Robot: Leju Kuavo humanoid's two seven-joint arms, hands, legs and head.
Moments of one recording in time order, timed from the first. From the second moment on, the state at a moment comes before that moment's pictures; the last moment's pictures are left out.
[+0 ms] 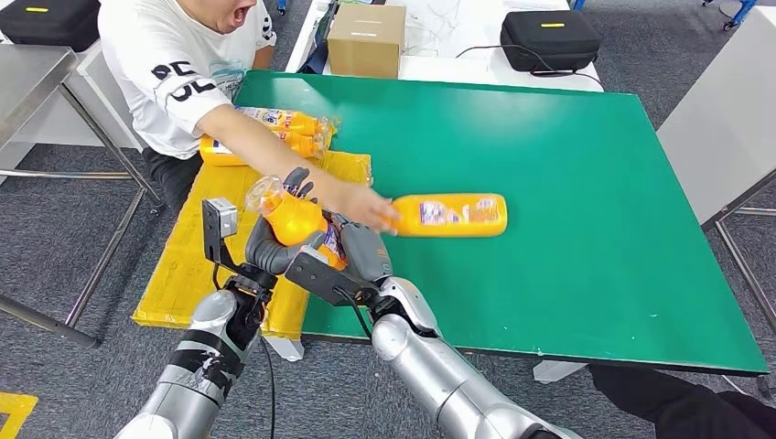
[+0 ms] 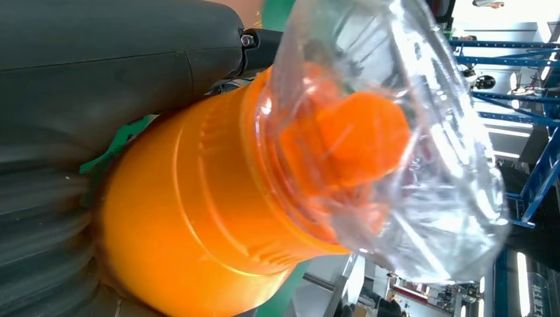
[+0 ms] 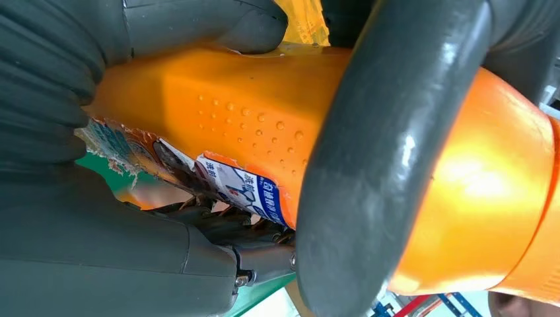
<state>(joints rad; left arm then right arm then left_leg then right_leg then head) -0.40 -0.15 -0.18 -0.98 0.18 -0.26 -0.38 -0.58 0.35 0.66 -0.70 0.63 -0.27 -0.24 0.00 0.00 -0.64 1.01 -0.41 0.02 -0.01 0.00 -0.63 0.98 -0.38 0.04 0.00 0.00</state>
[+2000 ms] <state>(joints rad) -0.49 0.04 -0.09 -1.09 -0.50 0.12 -0.52 -0.46 0.22 0.40 -1.01 0.37 -0.30 -0.31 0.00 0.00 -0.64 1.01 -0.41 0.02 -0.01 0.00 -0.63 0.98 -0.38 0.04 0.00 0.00</state>
